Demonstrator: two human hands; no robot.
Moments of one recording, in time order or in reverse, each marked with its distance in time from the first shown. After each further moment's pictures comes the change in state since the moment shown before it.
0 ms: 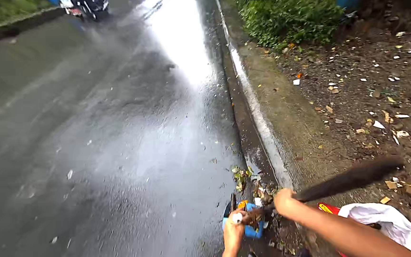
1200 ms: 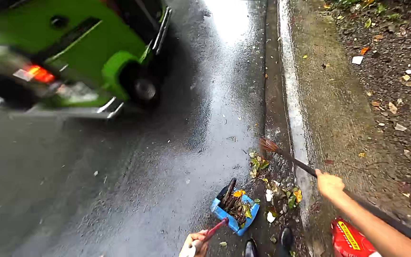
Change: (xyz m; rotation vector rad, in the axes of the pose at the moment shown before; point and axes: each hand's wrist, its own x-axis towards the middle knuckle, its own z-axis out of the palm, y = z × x) left_hand -0.006 -0.051 -0.106 -0.130 0.359 -0.105; right_hand 0.205 0.109 -0.059 0.301 0.234 0.170
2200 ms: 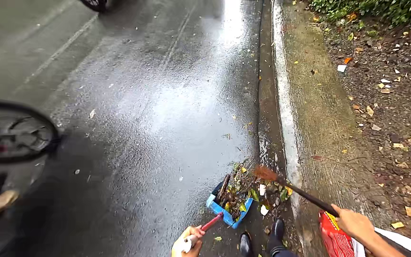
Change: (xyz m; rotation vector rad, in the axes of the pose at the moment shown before) left_hand -0.026 -0.010 -0.060 0.018 -0.166 0.123; right_hand -0.144 0.086 0.082 -0.078 -0.170 0.070
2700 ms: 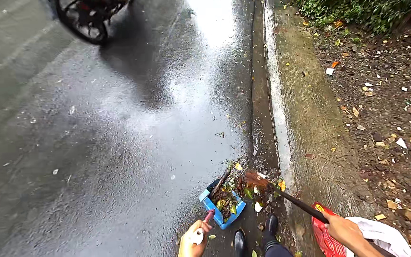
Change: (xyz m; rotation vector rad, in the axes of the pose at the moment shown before) left_hand -0.003 -0.008 0.014 0.144 -0.122 0.017; right_hand -0.044 -0.024 0.029 0.005 -0.075 0.019
